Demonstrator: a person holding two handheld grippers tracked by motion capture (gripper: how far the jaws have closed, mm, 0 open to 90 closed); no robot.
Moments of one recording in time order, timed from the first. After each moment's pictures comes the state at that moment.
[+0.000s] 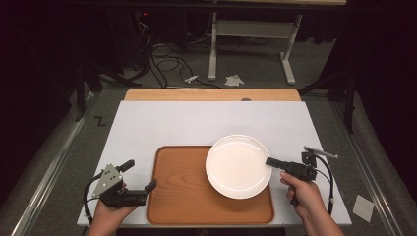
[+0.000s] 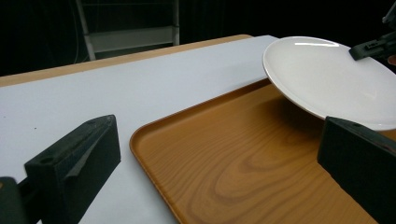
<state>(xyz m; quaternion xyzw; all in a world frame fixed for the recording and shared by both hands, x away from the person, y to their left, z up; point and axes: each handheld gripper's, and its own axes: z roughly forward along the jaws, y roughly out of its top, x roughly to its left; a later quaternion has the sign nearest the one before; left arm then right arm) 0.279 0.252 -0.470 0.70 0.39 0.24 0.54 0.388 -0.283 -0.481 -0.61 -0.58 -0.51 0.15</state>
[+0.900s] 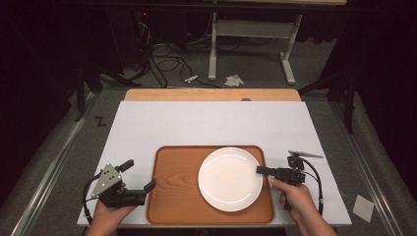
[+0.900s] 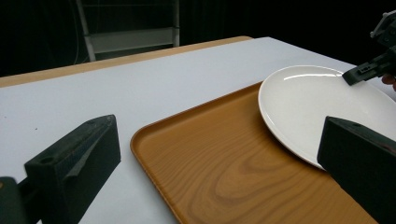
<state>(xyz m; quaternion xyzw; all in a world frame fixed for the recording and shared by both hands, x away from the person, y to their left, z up) 0.279 0.252 -0.470 0.70 0.39 0.24 0.54 0.386 -0.257 -0.496 -0.60 -0.64 -0.46 0.16</state>
